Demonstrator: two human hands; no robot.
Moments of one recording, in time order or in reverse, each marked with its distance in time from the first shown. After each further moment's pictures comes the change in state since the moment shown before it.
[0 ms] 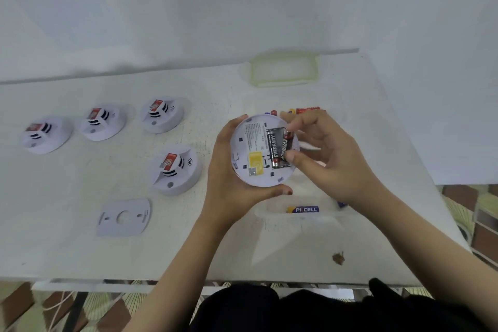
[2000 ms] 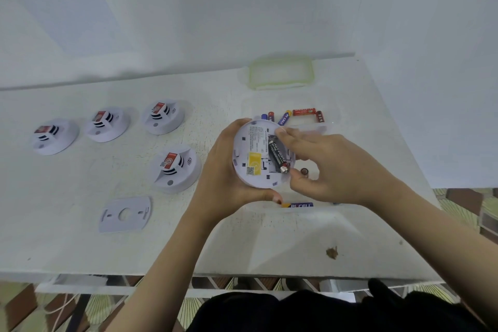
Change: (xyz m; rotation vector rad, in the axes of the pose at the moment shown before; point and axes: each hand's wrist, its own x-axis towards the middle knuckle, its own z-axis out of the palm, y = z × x) left_hand 0.004 0.018 -0.013 0.209 -0.117 0.101; right_hand -0.004 0.003 -0.022 -0.823 -0.248 -0.296
